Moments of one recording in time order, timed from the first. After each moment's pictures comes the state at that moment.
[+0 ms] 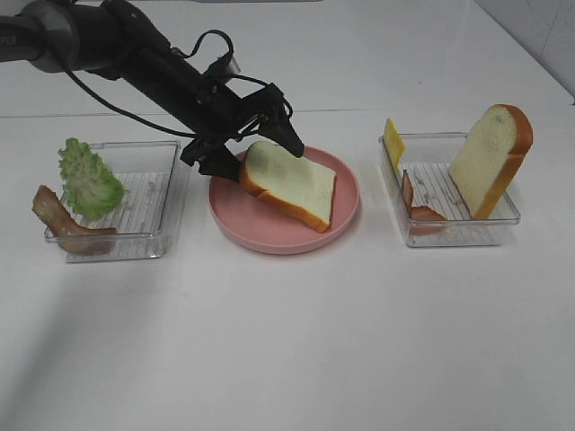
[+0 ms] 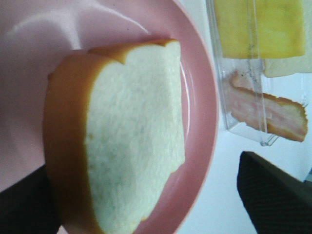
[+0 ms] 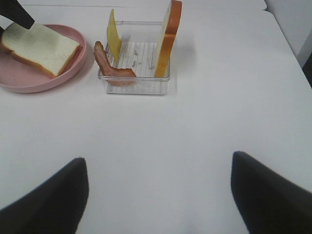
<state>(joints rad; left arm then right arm) -0.31 2.44 -1.98 -0.82 1.00 0.20 0.00 -0.01 -0.51 0.09 1.07 -0.08</state>
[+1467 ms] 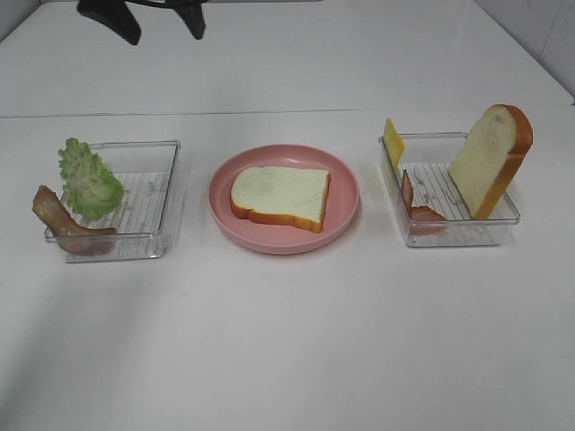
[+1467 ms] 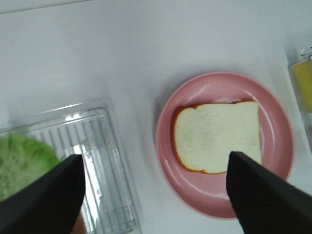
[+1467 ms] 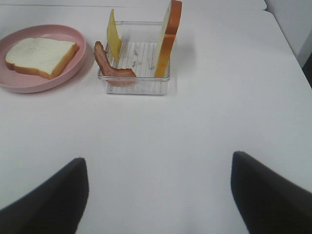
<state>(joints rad) -0.29 2.16 -2.21 -0.14 1.21 -0.16 0.00 -0.01 -0.51 0.09 1.07 -0.08</state>
